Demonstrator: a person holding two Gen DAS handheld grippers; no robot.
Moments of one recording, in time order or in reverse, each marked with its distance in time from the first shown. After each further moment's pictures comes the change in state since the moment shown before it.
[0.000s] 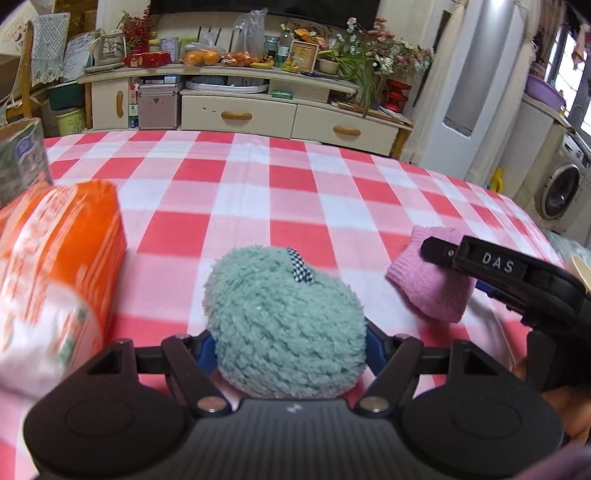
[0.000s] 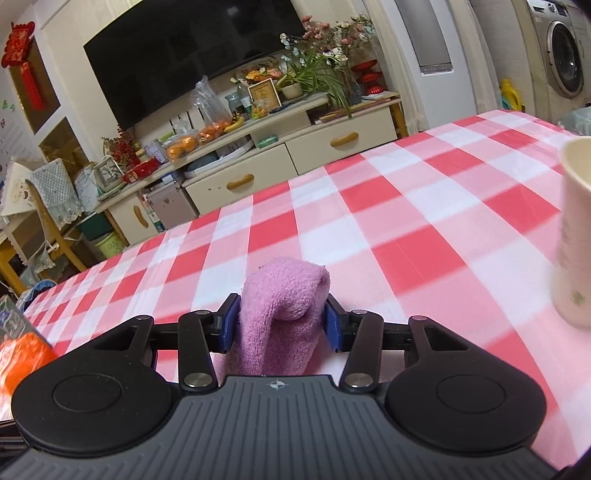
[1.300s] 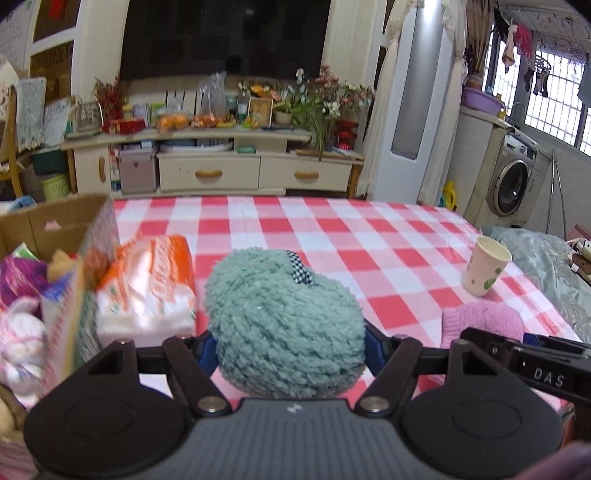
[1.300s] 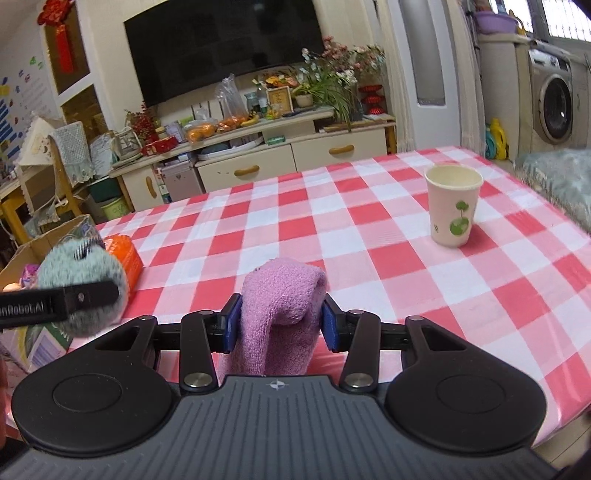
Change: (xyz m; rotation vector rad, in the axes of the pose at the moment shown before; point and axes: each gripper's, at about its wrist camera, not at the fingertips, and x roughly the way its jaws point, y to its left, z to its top) left arm -0.140 0.036 -0.029 0.143 -0.167 -0.085; right arm -0.147 0.036 -0.060 -0.157 -0.010 -0.060
